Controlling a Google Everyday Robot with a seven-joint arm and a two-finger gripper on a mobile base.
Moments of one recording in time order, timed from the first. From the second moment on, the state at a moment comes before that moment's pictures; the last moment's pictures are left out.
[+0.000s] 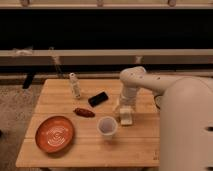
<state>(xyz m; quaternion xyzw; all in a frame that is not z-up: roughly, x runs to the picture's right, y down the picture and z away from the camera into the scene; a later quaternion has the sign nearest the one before) 0.114 0.136 0.844 -0.32 0.26 0.65 0.64</state>
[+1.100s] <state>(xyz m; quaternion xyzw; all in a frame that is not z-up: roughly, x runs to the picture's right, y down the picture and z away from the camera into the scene) -0.096 0.135 0.783 -0.37 0.15 0.51 0.77</state>
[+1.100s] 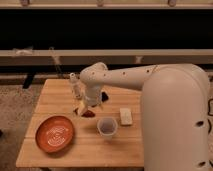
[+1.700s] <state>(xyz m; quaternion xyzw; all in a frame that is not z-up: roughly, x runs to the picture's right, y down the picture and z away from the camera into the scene) -0.167 0.213 0.751 -0.39 0.12 0.41 0.82</state>
